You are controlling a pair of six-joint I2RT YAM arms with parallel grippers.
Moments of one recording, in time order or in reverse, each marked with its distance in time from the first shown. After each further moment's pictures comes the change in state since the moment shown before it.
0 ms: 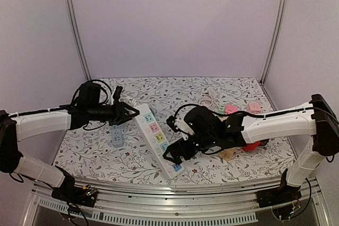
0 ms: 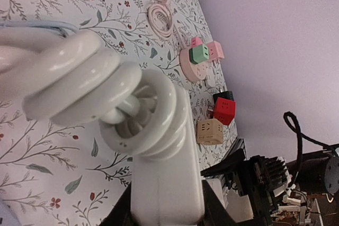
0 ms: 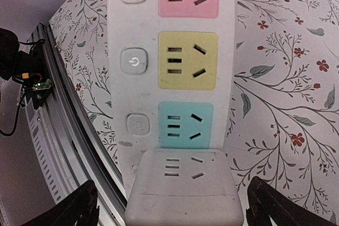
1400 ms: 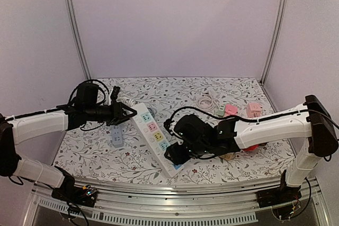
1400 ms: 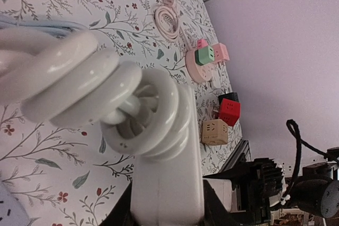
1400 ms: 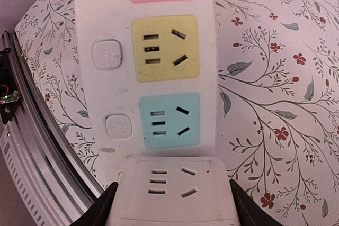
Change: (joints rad) left arm 0.014 -0.040 -0.004 -0.059 -0.025 0.021; right arm 0.078 0.066 0.067 -0.066 0.244 0.064
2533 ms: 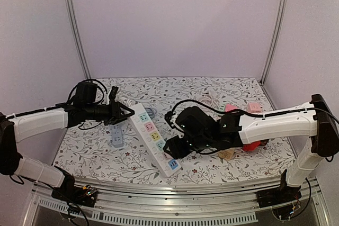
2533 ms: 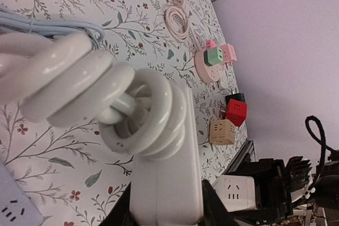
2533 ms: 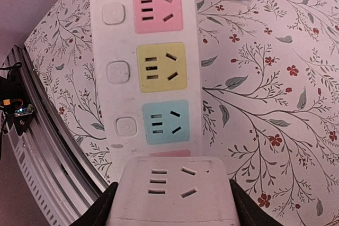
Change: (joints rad) left arm 0.038 0.013 0.019 -0.050 0.021 0.050; right arm -0.014 -0.035 0.021 -0.017 -0.034 0.022
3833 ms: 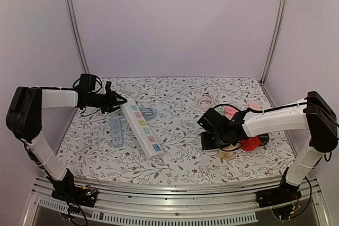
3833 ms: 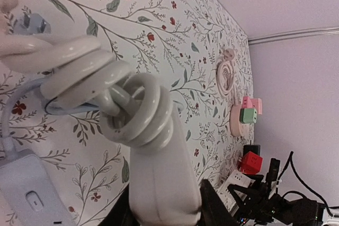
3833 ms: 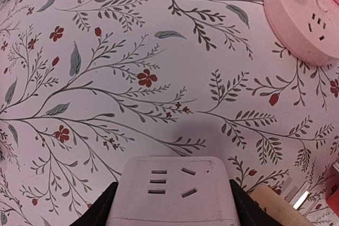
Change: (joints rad) left arm 0.245 0.397 0.253 0.002 0.063 0.015; right arm -0.243 0.000 -0.175 -0.150 0.229 0.259
